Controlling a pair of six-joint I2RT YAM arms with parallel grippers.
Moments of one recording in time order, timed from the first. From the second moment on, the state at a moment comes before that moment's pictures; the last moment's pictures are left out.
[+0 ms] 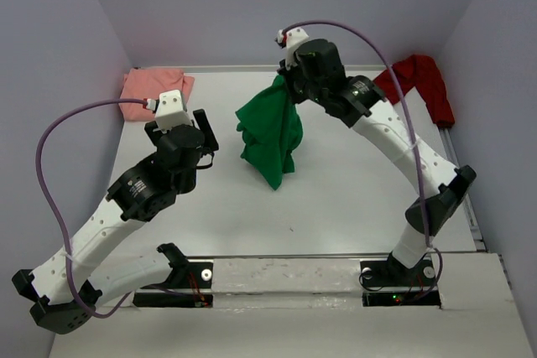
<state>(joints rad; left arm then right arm) -0.81 0.89 1.18 -0.72 -0.88 -0.51 0.73 1.71 2.03 -0.72 0.23 0.01</state>
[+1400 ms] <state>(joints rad) -0.81 0.91 1.16 -0.69 -0.86 -0.49 0.90 1.74 1.21 -0.42 0.23 0.25</state>
